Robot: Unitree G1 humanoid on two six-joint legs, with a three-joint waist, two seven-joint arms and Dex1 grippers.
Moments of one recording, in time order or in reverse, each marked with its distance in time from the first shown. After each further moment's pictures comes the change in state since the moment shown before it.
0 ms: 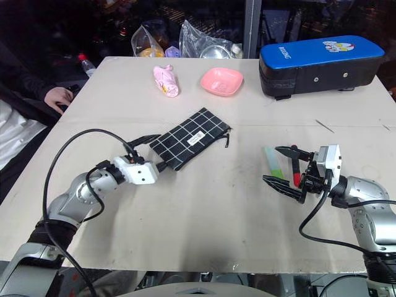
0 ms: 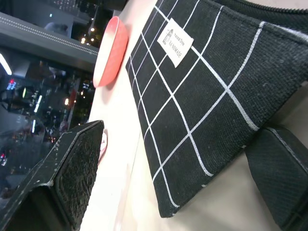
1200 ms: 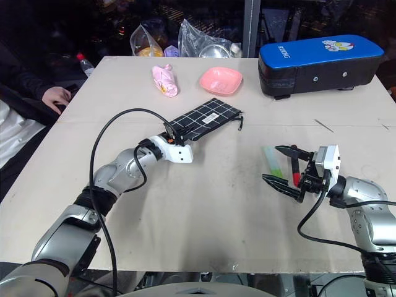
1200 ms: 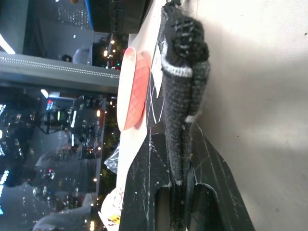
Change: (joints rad) left arm -0.309 -0.172 -0.191 0.193 0.222 0.163 0.212; right arm 0.001 0.013 0.000 0.002 -0.015 -0.019 -0.020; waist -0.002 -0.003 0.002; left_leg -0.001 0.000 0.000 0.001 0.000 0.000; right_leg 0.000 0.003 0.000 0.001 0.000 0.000
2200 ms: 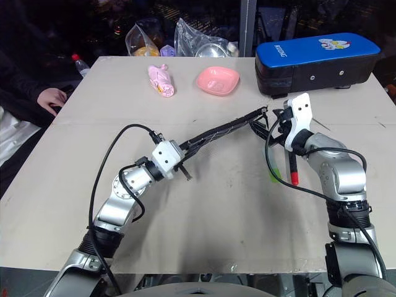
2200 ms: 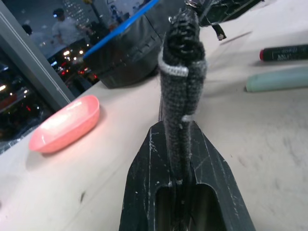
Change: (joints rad) left arm 0.360 -0.142 0.136 -0.560 -0.712 0.291 -0.452; right arm -0.457 0.147 0.102 0.100 -0.166 0.516 -0.574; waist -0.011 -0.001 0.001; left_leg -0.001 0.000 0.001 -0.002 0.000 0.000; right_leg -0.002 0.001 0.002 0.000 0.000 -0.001
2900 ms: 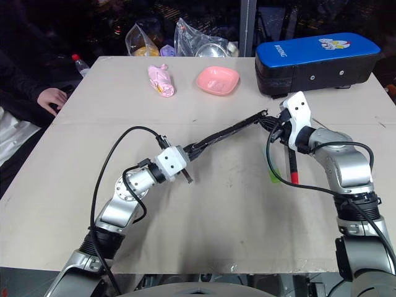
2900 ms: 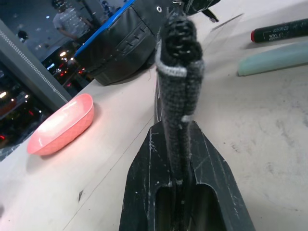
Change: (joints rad) left arm -0.005 -0.001 -0.016 0.018 0.111 -0.053 0.011; right arm -0.029 -0.134 0.080 -0.002 -0.064 0.008 0.157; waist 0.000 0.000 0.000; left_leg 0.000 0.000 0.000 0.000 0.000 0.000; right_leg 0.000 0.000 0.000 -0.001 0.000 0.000
